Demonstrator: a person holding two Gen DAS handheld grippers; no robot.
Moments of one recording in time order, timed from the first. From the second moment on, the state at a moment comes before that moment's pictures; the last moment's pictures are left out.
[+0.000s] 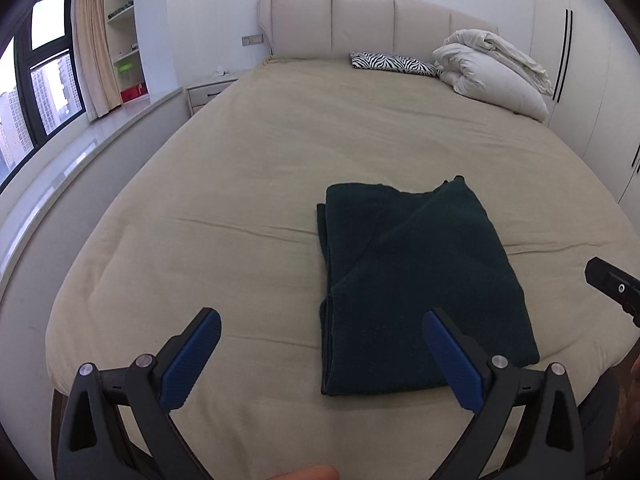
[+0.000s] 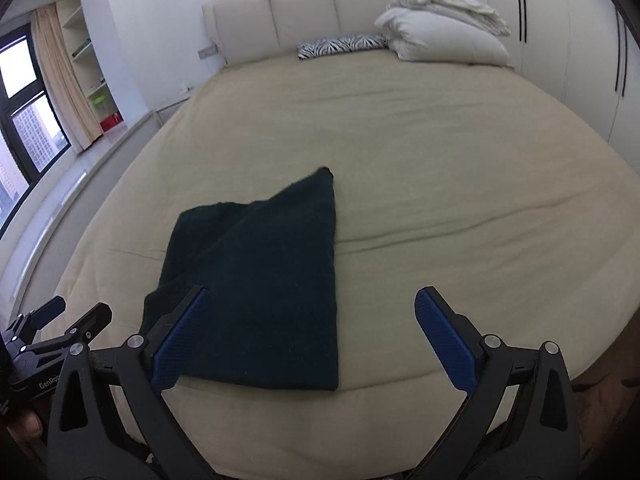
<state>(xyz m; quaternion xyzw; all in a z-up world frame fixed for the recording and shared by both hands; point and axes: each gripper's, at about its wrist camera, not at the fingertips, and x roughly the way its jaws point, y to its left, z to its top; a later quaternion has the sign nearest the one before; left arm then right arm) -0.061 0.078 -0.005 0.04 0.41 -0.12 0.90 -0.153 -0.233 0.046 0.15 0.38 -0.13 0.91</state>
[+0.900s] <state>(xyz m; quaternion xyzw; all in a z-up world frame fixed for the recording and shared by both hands) -0.053 0.084 -0.021 0.04 0.44 -0.12 0.89 -0.144 -0.201 0.029 0.10 0.40 -0.11 0.91</state>
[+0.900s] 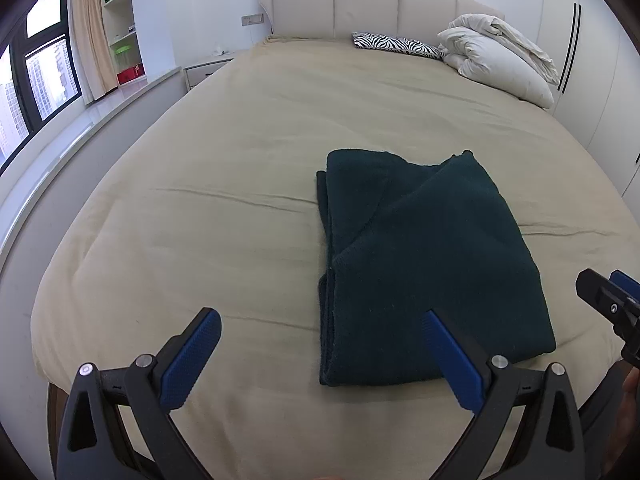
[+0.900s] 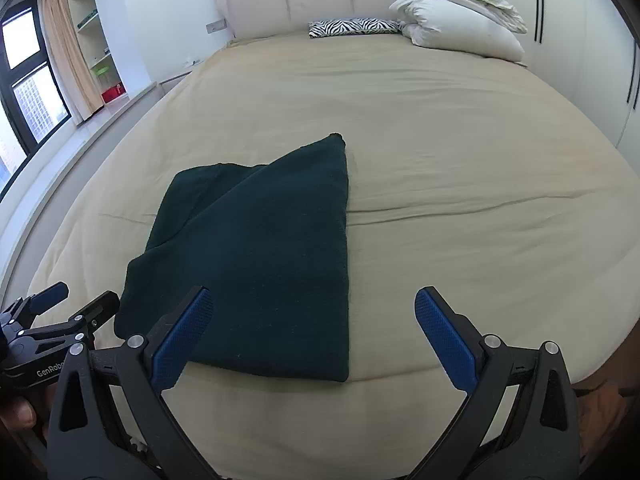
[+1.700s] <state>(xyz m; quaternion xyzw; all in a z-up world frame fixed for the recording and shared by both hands) -0.051 0.088 -0.028 0.04 0.44 -0.11 0.89 -0.139 -0.195 0.024 0.10 0.40 -0.11 0.90</state>
